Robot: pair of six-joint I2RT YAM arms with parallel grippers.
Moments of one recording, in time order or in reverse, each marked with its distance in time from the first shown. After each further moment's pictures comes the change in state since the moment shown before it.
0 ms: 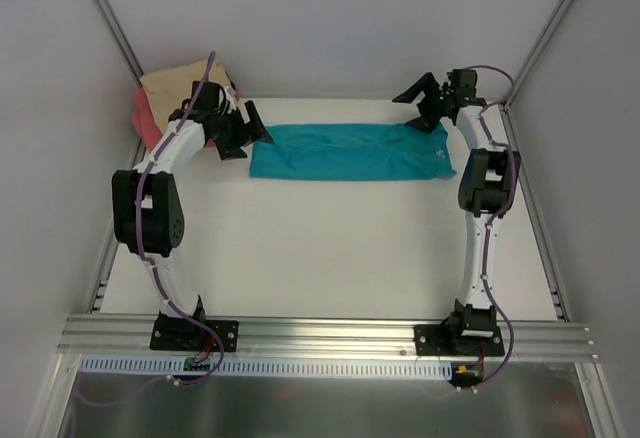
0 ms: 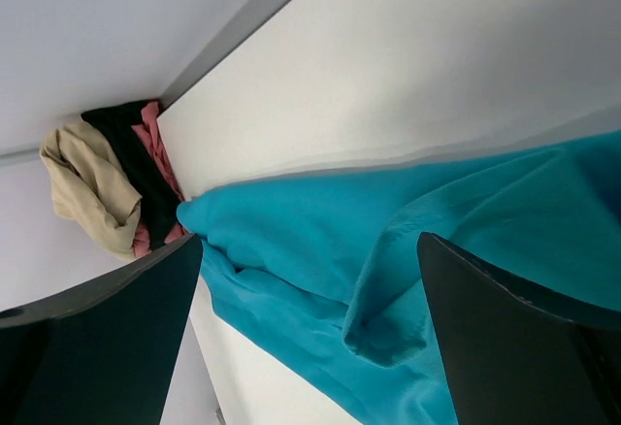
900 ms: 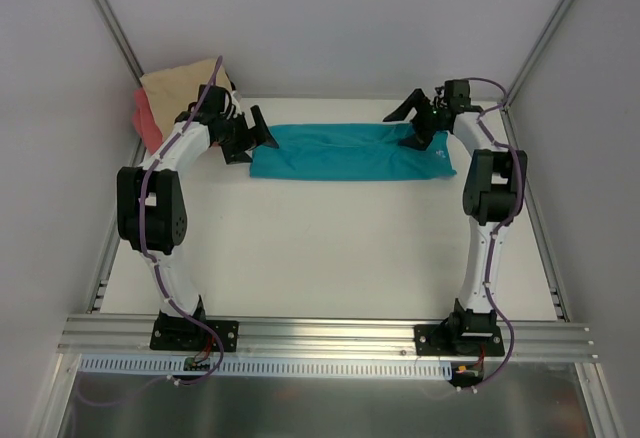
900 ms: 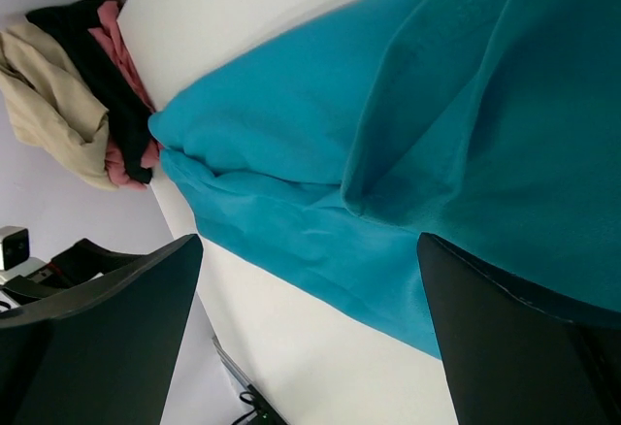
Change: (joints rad) left arm -0.020 0.029 -0.017 0.015 0.025 -0.005; right arm 0.022 -0.206 -0.319 -0.026 -0.057 -0.059
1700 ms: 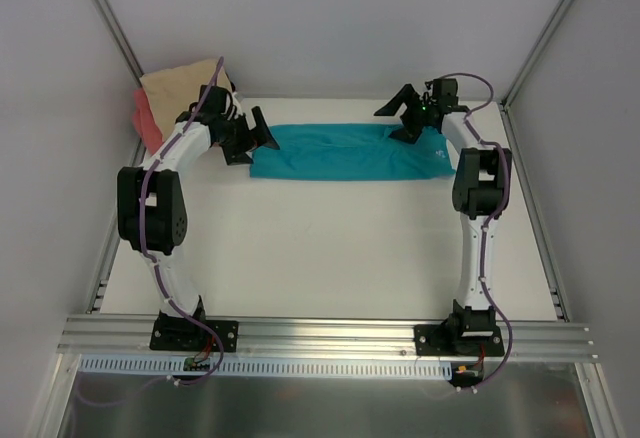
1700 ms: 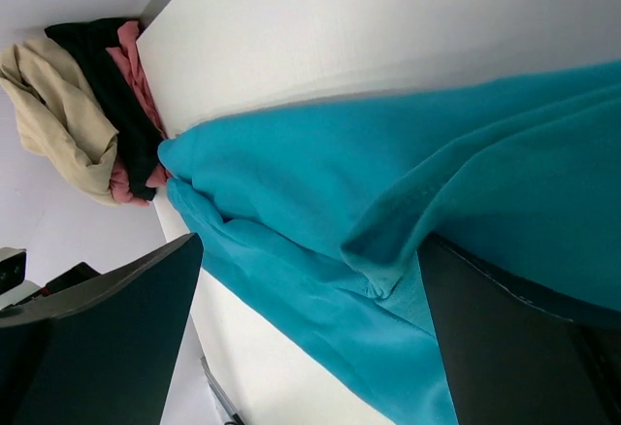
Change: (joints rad) left arm -0.007 0.000 -0.001 -0.010 0.000 -0.002; right arm 0.040 0.131 0.130 0.082 -0.001 0.020
